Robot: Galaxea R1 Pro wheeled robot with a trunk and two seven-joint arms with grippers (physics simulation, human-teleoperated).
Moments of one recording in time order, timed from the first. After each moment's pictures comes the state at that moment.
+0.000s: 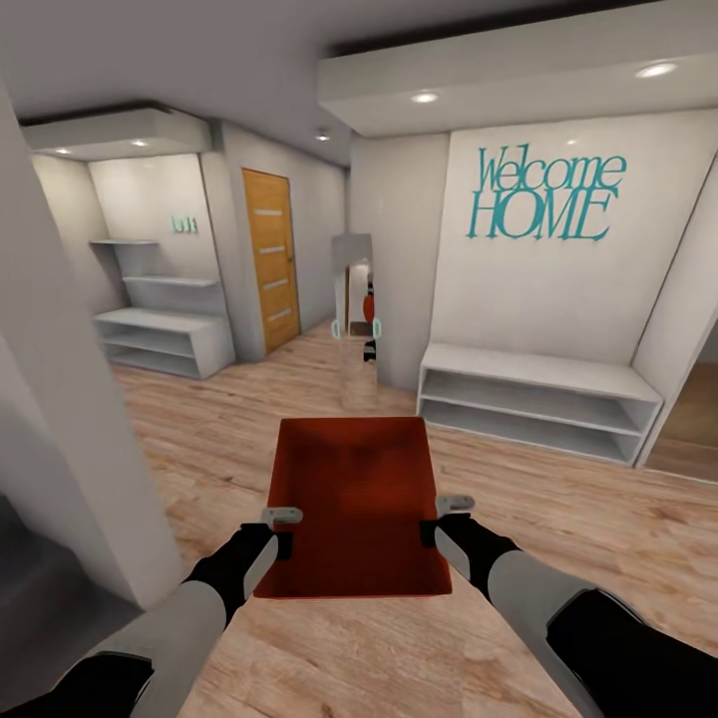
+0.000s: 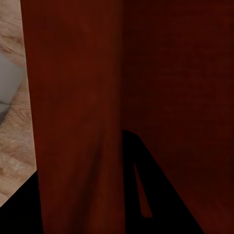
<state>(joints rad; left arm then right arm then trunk) -0.79 -0.11 -0.08 -0.37 0.12 0.45 0.25 -0.93 0.09 0.56 -0.15 -0.54 0.30 -0.23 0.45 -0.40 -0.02</state>
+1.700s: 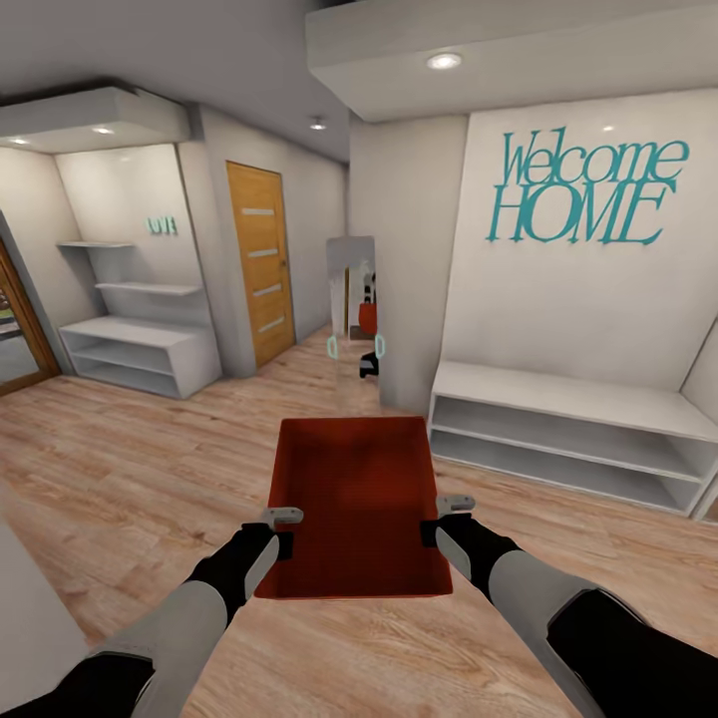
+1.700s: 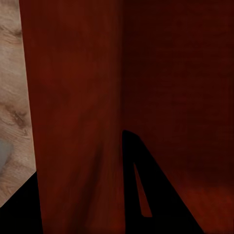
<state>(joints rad) -0.79 -0.11 -0.07 -0.37 0.11 0.45 0.25 -0.93 0.09 0.56 -0.15 -0.54 0.30 -0.23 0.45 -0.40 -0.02</state>
